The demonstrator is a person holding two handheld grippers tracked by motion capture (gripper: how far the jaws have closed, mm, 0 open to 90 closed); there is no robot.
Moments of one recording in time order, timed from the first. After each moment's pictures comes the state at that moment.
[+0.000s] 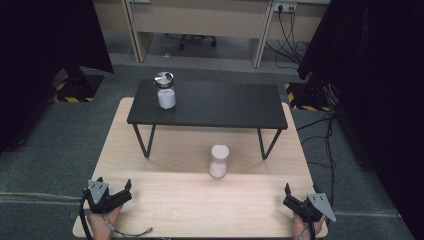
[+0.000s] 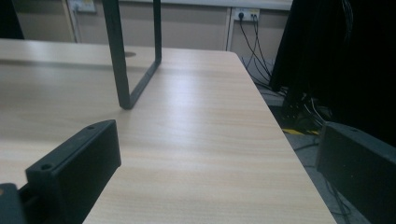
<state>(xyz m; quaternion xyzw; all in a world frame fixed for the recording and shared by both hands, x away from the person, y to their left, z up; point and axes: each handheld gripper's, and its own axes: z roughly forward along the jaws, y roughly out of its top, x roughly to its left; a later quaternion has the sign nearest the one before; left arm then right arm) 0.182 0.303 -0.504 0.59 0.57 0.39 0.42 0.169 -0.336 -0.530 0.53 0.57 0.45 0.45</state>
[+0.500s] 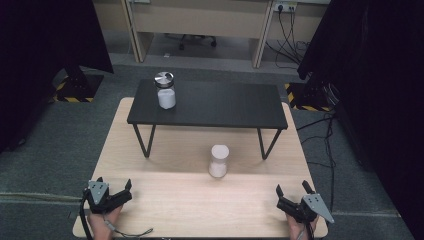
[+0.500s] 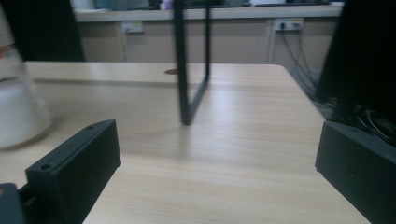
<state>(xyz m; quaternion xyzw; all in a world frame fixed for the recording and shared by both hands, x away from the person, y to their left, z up) 0.182 0.300 -0.504 0.59 0.57 0.40 0.41 0.167 -0.340 -0.528 0.48 0.59 0.51 0.40</state>
